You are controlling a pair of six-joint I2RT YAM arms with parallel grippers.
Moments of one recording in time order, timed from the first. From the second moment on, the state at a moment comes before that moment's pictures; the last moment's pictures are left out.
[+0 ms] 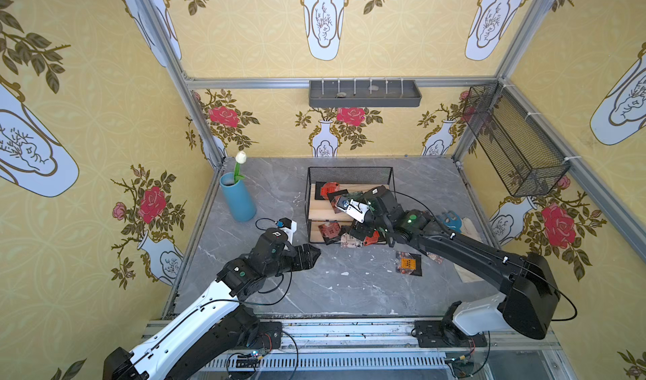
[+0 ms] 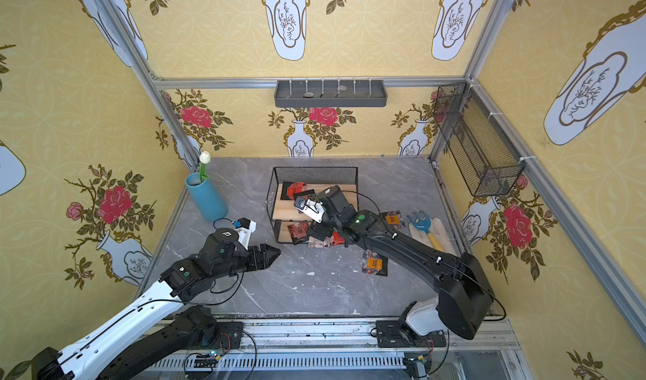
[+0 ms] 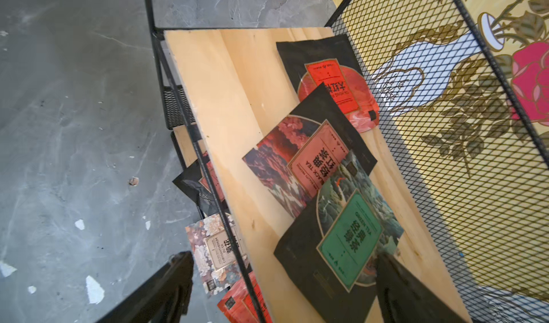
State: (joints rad) left arm -0.69 0.77 0.60 -0.53 0.16 -0.76; right arm 0.87 1.44 1.11 -0.37 0.06 -0.53
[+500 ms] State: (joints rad) left arm -0.68 0.77 0.60 -0.53 0.16 -0.76; right arm 0.83 1.50 1.13 -0.34 0.01 -0.54
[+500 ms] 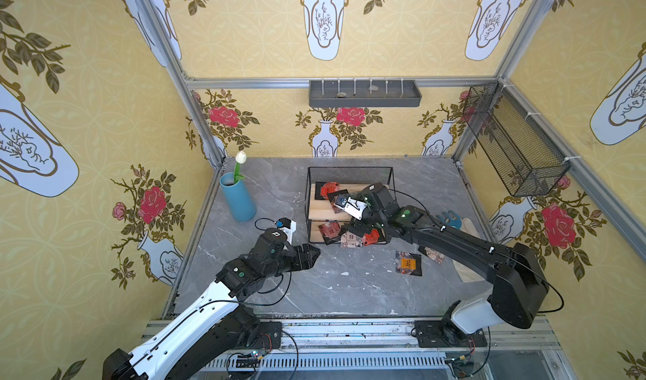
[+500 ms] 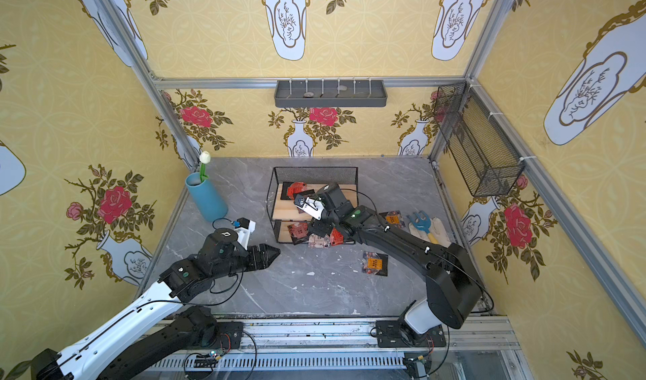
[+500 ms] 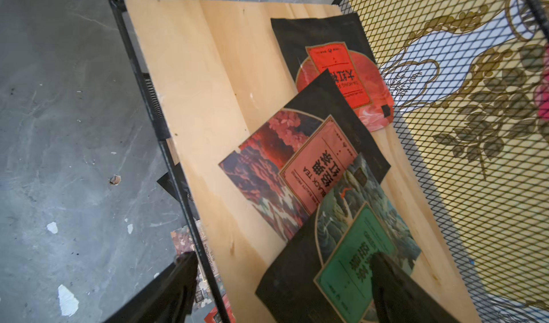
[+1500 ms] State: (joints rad) left arm -0.68 0.78 0.59 -0.53 0.16 -0.76; right arm 0.92 1.38 1.02 -0.29 0.12 -0.54
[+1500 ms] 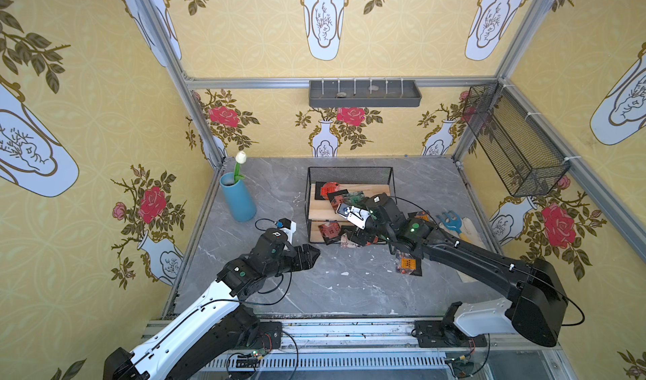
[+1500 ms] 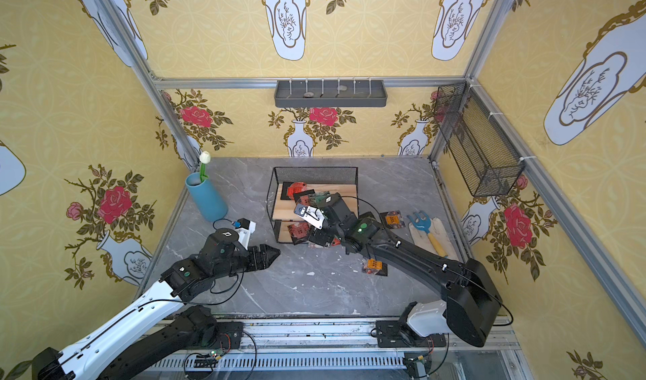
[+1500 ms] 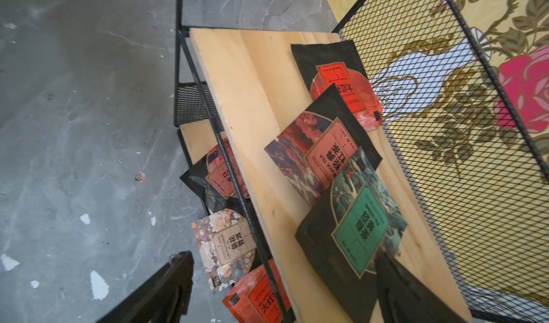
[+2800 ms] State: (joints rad) left arm -0.67 0.78 0.58 -0.53 0.17 -0.76; right arm 0.89 1.39 0.97 -0.27 0.05 -0.51
